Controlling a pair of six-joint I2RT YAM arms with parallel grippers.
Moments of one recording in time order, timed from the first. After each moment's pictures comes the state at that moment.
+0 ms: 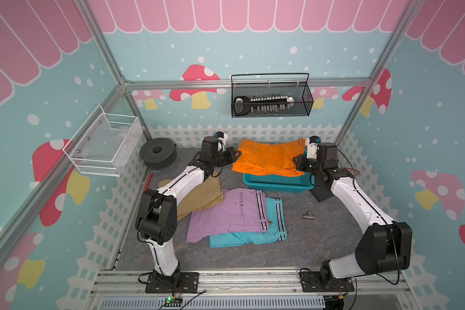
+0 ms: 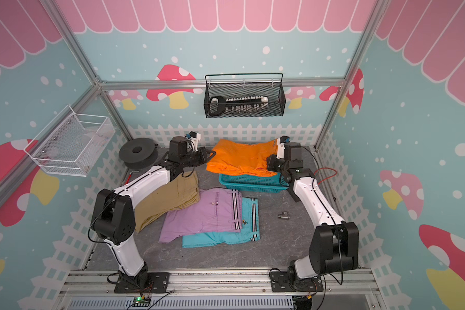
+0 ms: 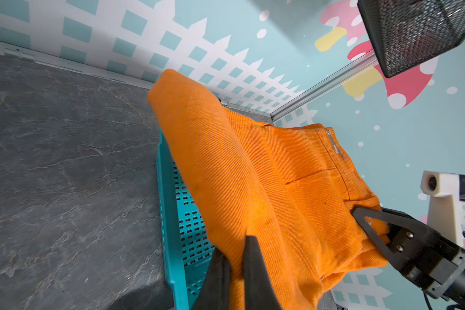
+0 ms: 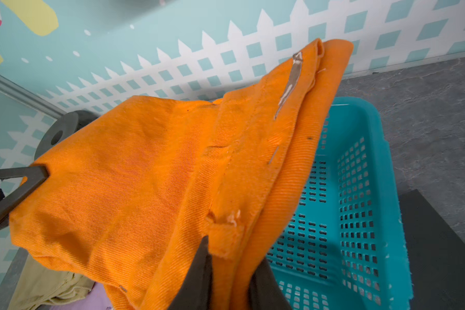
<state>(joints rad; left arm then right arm) -0.34 1.87 1.47 -0.03 0.47 -0.64 0.09 1.48 1.22 -0.29 -0.23 0.28</state>
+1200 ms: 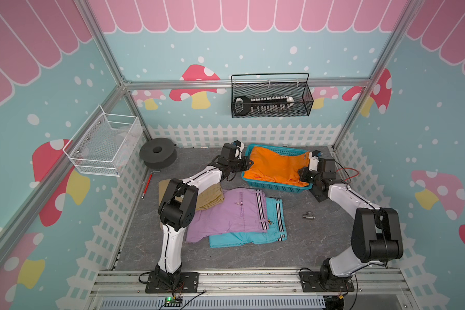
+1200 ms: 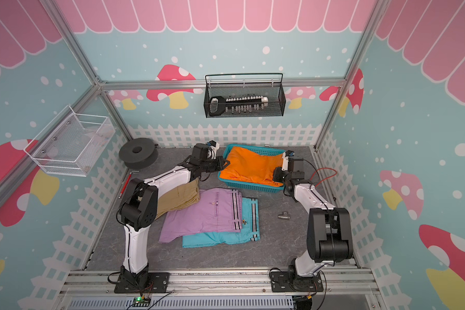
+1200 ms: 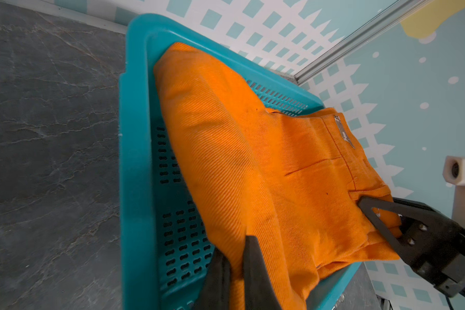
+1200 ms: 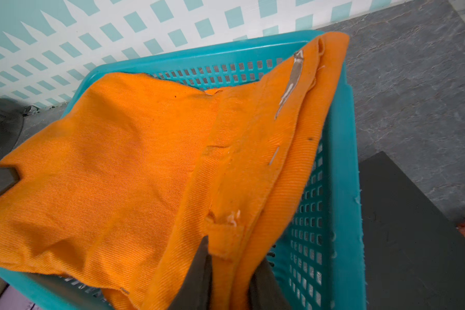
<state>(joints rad) -0.44 2.11 1.60 -0.03 0.41 -0.56 0.01 1.57 0.99 -0.05 -0.21 0.23</state>
